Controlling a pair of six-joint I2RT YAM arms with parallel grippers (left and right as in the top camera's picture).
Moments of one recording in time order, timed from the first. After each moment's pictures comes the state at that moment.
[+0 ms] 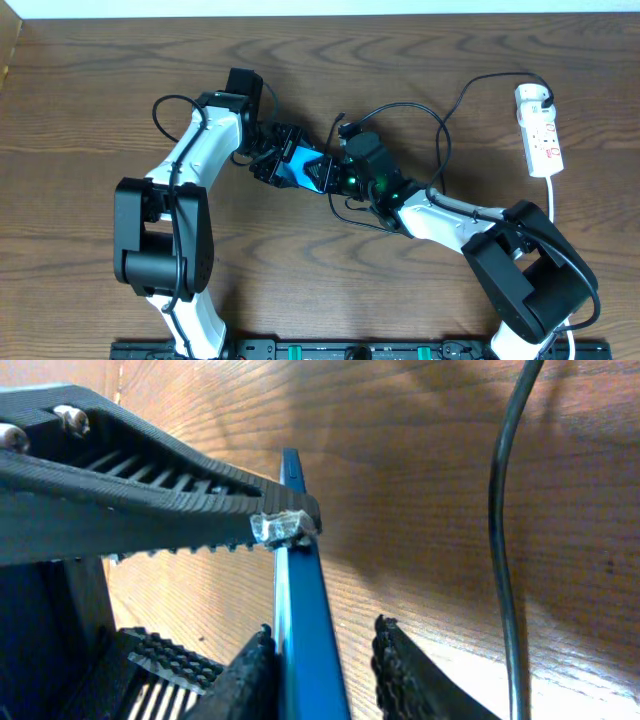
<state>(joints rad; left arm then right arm) -0.15 1.94 1.37 -0.91 0.61 -1.25 0.67 1.87 0.91 0.34 -0.30 0.91</state>
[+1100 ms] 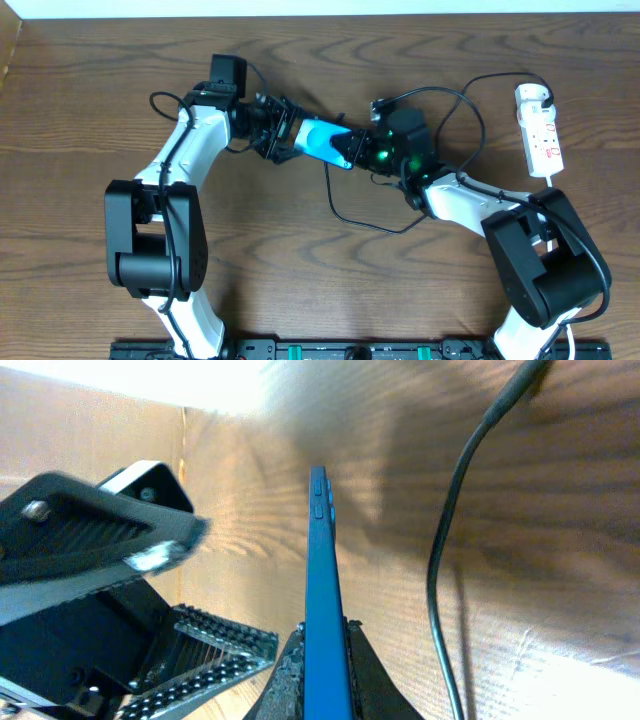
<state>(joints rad) -0.10 1.93 1.37 -0.64 0.80 -1.07 0.47 1.88 0.91 0.47 -0.48 1.00</state>
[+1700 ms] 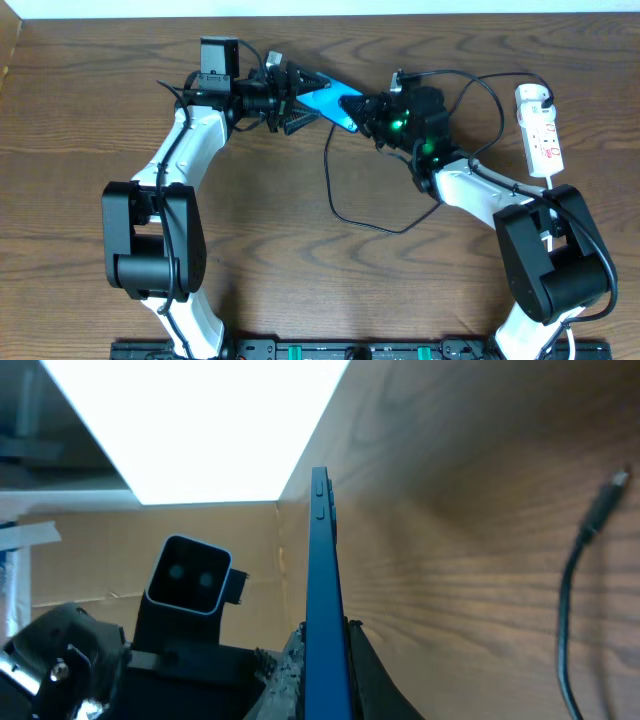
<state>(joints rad) -0.09 1.93 1.37 -0.26 1.13 -1.05 0.40 1.88 1.00 0.60 -0.45 1.33</state>
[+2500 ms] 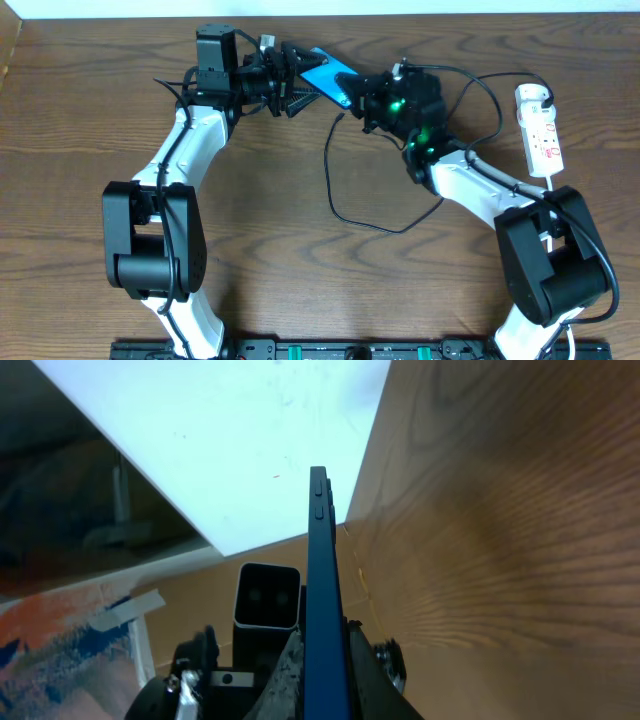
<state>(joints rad) -0.09 1.93 1.37 -0.03 1.04 -1.29 0.44 1.87 1.08 0.60 -0.36 1.68</state>
